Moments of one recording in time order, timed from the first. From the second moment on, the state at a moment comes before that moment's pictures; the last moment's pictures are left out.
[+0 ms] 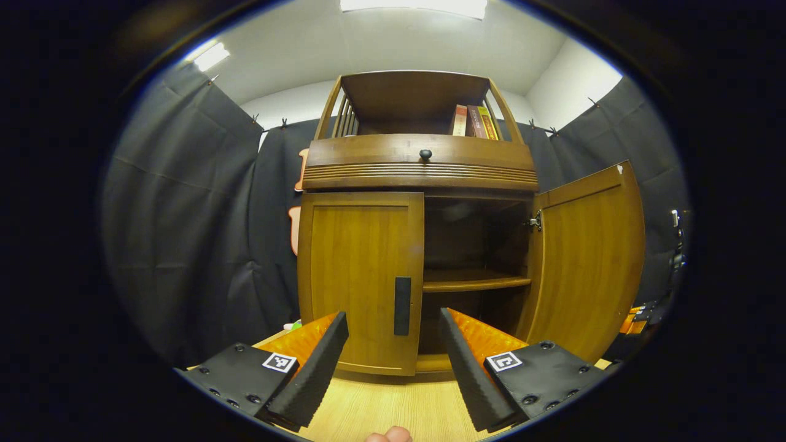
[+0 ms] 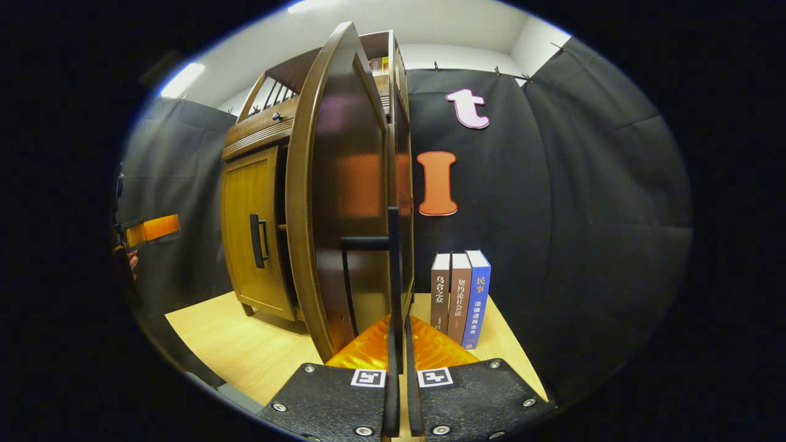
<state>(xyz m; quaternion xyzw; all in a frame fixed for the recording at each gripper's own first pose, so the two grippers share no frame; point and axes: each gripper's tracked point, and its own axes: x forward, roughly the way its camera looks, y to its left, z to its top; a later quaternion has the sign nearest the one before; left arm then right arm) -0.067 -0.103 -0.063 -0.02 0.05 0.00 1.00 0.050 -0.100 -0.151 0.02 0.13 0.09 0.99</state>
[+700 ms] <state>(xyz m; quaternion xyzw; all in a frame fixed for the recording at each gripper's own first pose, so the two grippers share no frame) -0.064 -0.098 -0.080 -0.04 0.06 0.01 1.00 -0.013 -0.112 -0.141 0.00 0.15 0.05 0.99</state>
